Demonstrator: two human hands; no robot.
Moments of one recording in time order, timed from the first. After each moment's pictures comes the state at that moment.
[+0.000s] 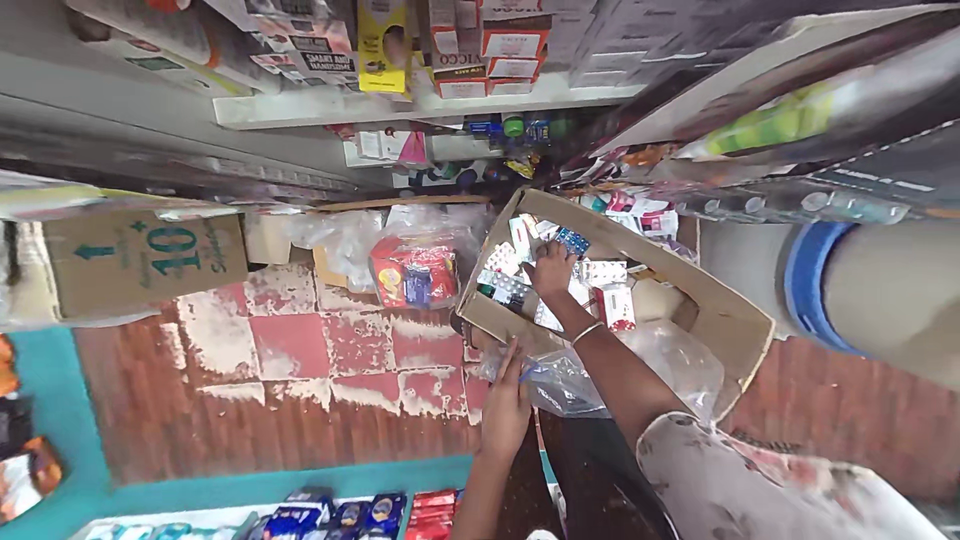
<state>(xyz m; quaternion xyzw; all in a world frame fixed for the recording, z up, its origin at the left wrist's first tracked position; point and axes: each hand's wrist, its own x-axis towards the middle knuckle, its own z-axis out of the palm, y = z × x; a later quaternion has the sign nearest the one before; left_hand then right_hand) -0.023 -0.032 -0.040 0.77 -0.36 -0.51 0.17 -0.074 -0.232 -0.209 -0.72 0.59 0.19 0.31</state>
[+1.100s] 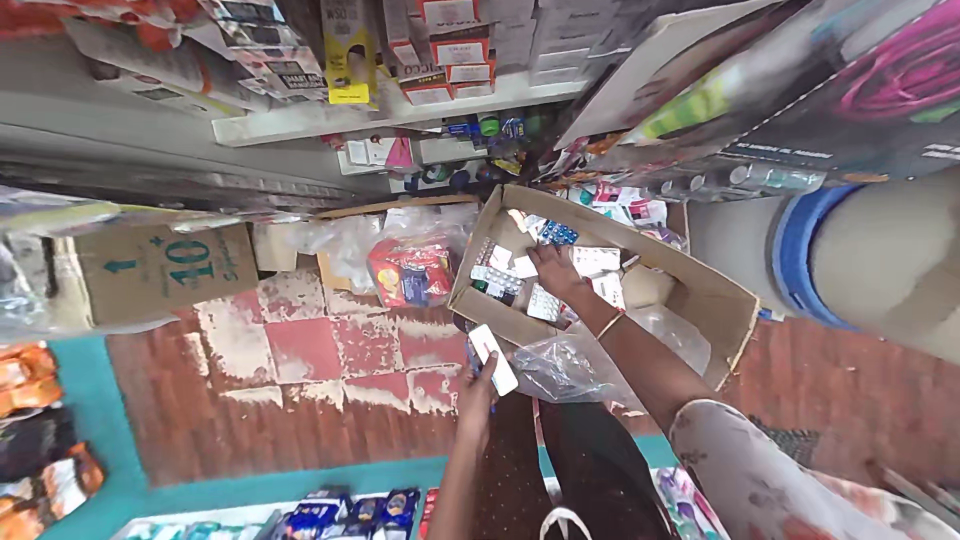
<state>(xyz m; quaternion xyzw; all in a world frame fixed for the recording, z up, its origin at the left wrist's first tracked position) -0.013 -0.029 -0.034 0.75 0.13 -0.54 0.37 -0.125 -0.241 -0.201 -0.82 0.38 0.25 0.34</state>
